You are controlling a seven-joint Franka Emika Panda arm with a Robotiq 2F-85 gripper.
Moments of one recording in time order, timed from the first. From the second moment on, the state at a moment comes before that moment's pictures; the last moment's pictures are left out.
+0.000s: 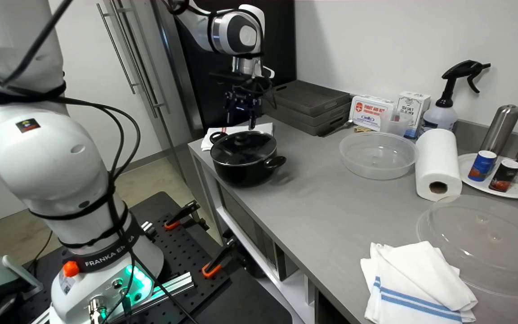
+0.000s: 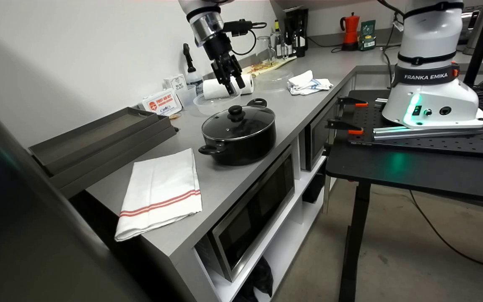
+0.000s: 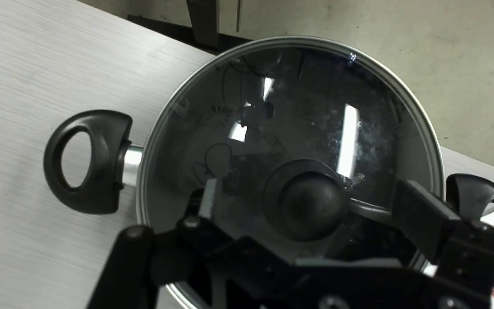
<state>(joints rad) 0.10 0.26 0.16 -2.10 0.04 2.07 0.04</state>
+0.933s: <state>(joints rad) 0.11 0.38 0.16 -2.04 0.06 2.16 -0.05</state>
